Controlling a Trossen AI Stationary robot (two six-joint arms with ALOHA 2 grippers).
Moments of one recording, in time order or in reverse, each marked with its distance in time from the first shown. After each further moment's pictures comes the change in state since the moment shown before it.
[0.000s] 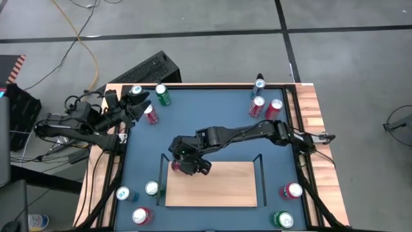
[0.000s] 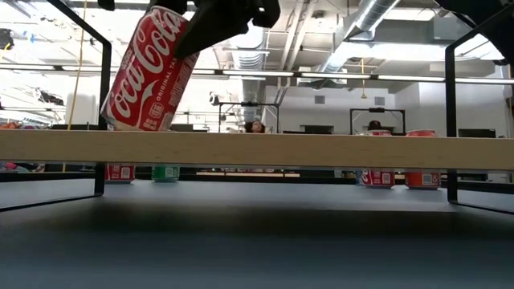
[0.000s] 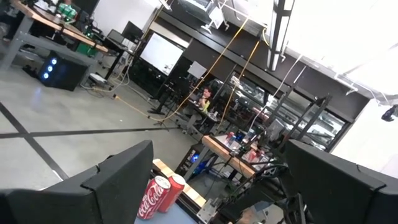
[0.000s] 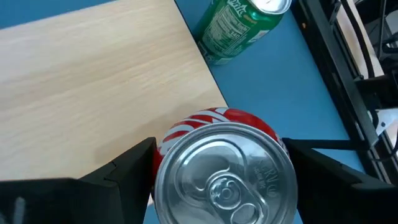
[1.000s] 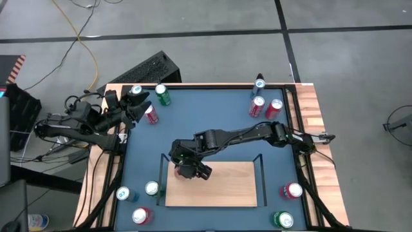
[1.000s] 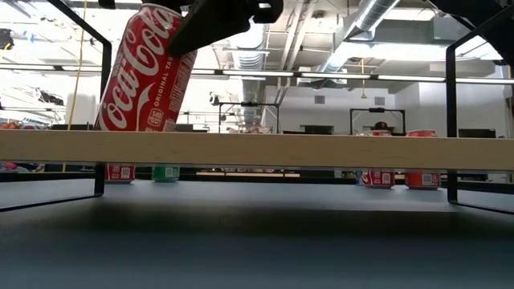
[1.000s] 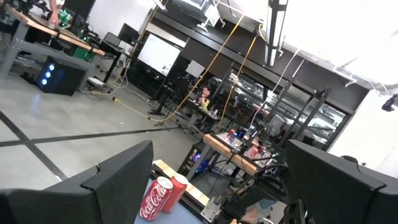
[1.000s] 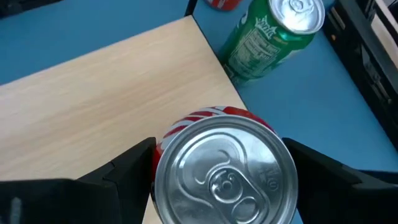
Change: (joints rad) left arm 0.000 0.000 0.000 -0.001 0.015 0.042; right arm 0.008 0.040 0.002 0.007 -0.105 0.071
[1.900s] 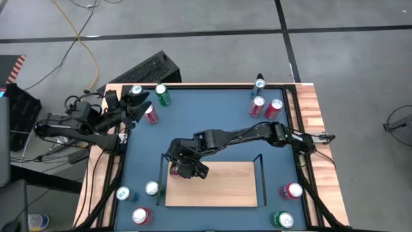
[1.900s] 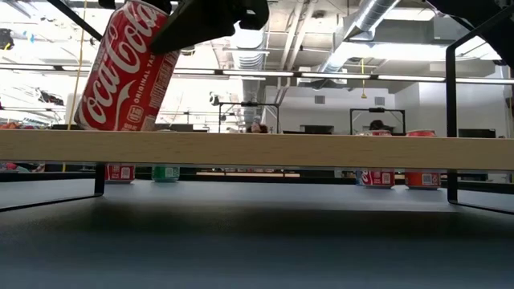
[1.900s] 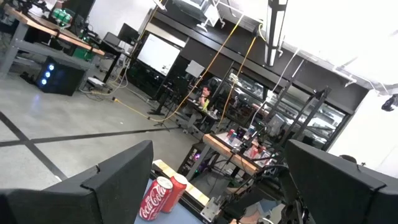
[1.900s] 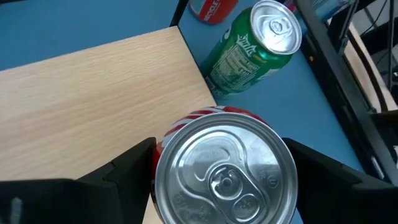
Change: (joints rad) left arm 0.000 0.000 0.000 0.000 0.000 0.000; right arm -0.001 -0.002 -0.003 0.078 -0.004 -0.073
